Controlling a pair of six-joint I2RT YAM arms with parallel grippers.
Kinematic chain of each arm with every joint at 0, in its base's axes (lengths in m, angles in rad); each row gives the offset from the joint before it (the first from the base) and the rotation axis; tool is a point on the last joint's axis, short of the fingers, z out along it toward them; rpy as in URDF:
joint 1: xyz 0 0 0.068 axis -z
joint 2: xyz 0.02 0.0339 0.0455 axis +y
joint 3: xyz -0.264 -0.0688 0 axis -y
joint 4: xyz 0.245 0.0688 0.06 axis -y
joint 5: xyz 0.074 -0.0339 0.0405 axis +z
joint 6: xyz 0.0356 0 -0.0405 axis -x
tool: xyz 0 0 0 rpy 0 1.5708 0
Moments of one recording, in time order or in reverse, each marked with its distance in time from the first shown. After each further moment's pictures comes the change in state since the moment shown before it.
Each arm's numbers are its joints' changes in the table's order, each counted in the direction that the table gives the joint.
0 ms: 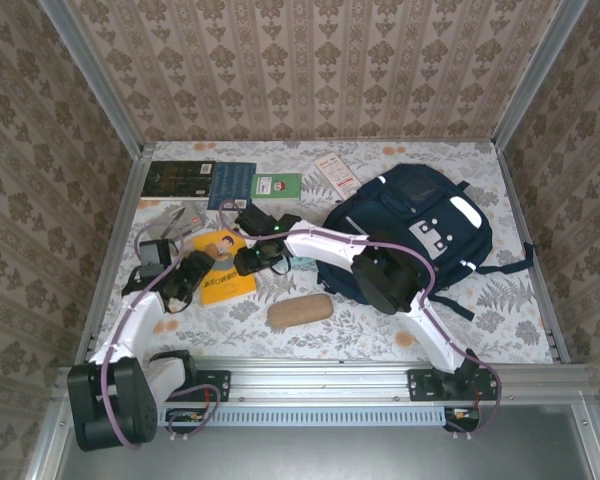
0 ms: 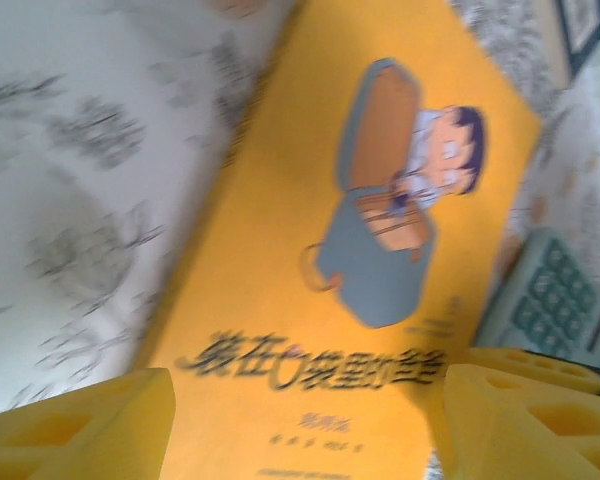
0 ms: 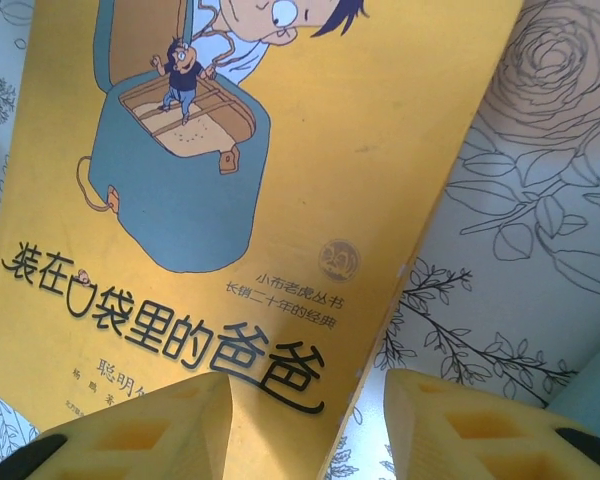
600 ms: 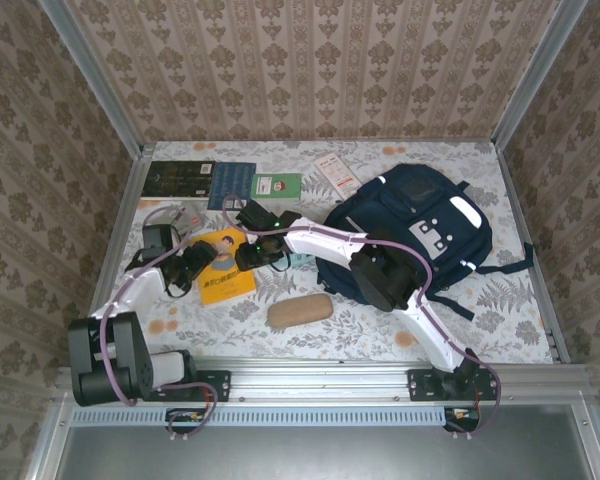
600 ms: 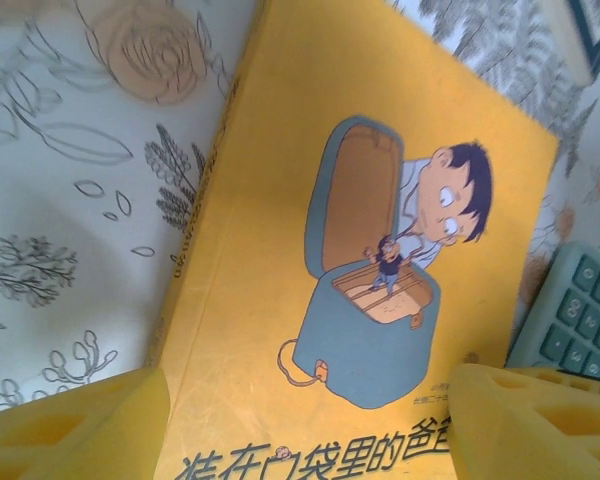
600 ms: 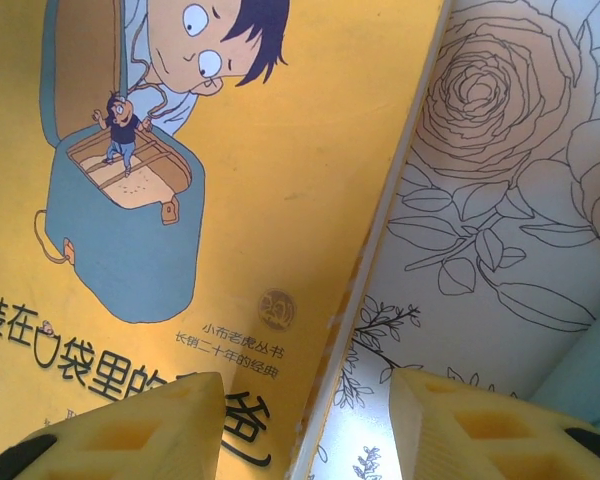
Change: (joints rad) left arm 0.000 0.188 0.094 0.039 0.025 -0.135; right arm 0.013 0.038 0.046 -0.016 -0.011 -0.050
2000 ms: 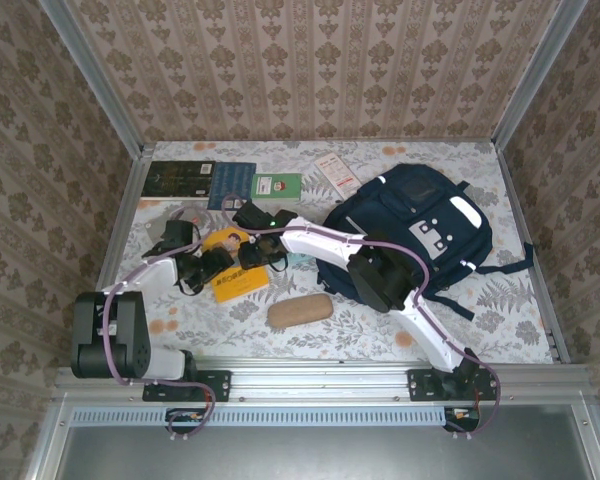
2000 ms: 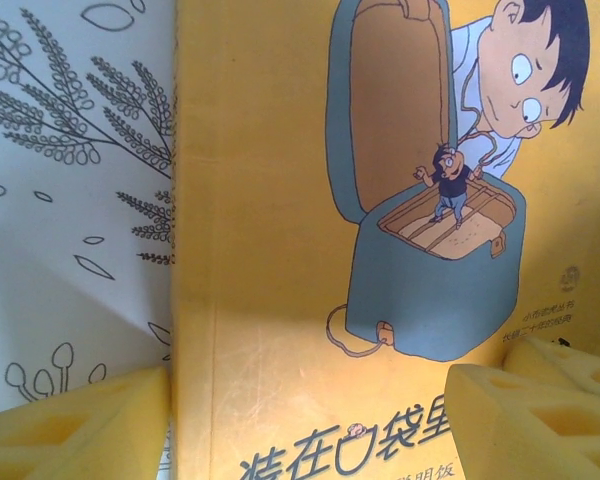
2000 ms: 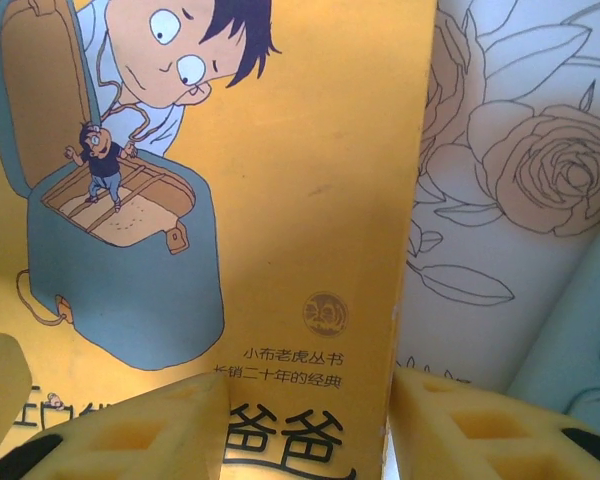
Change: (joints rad) left arm 0.141 0.147 0.050 -0.053 0.020 -0.070; right arm -0.015 0.030 0.071 -0.105 -0.108 -0.073
